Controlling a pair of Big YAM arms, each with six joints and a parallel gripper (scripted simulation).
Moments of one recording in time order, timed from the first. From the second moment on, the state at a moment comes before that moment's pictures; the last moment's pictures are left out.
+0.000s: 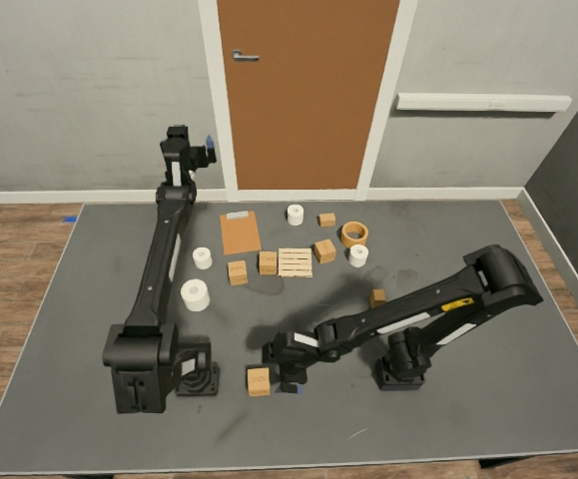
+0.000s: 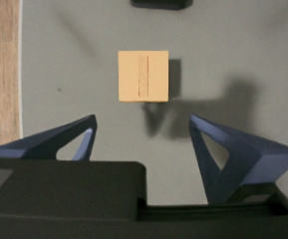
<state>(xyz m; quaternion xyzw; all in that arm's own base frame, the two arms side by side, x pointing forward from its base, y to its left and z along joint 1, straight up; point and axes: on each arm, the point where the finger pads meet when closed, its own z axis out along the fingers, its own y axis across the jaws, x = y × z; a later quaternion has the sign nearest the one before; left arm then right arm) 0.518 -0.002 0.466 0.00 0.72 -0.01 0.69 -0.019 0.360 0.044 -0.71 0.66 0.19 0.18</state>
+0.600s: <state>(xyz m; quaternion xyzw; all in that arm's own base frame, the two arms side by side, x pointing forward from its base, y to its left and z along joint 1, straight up) 0.518 -0.002 0.466 0.00 0.72 -0.01 0.69 0.146 0.361 0.065 -0.54 0.77 0.05 0.34</state>
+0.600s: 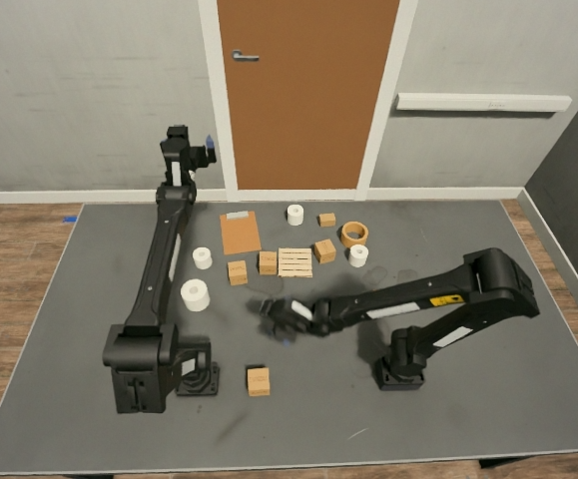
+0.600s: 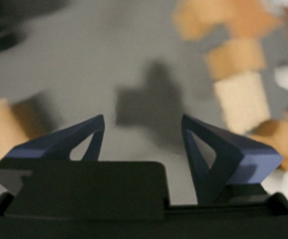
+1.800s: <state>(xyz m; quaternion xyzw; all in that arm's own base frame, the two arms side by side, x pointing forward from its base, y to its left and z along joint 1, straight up) 0.518 -0.002 0.466 0.00 0.72 -0.01 0.69 0.403 0.170 0.025 -0.16 0.95 0.04 0.25</state>
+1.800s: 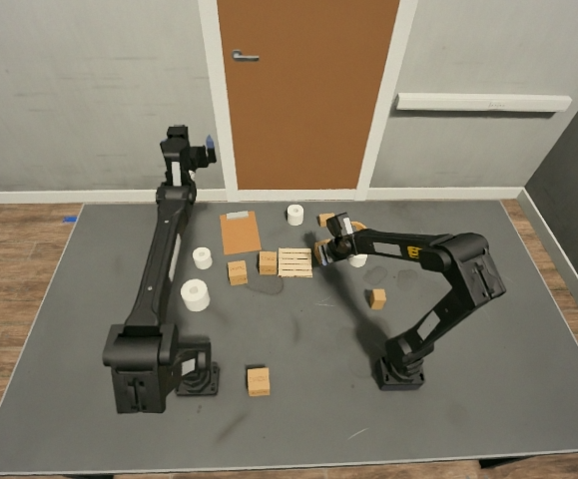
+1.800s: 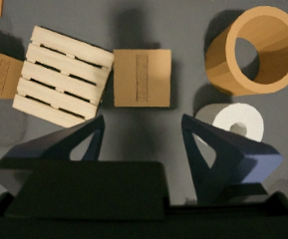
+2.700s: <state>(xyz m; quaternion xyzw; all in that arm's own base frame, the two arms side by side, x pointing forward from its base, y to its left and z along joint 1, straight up) 0.518 -0.002 0.466 0.00 0.72 -0.01 0.69 0.419 0.176 0.011 -0.16 0.96 0.04 0.24</state>
